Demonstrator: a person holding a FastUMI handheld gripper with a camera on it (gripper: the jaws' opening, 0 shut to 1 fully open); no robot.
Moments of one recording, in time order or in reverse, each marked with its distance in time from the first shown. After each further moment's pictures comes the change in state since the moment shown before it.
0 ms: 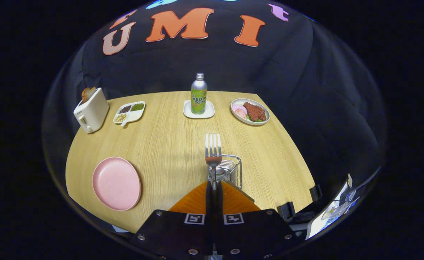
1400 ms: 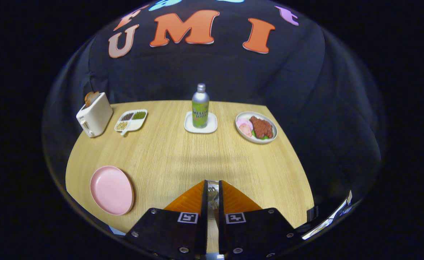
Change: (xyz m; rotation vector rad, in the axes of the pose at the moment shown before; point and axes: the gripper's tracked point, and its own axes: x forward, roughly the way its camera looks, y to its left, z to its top) arm 0.010 -0.014 0.094 -0.046 -0.178 0.087
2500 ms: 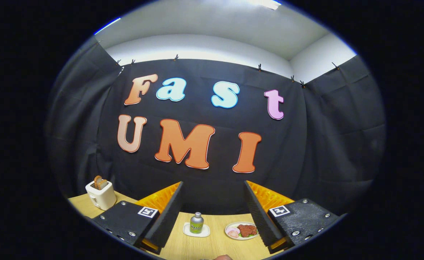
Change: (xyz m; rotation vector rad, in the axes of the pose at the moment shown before) arm -0.147 -0.005 0.245 -0.004 -0.854 -0.050
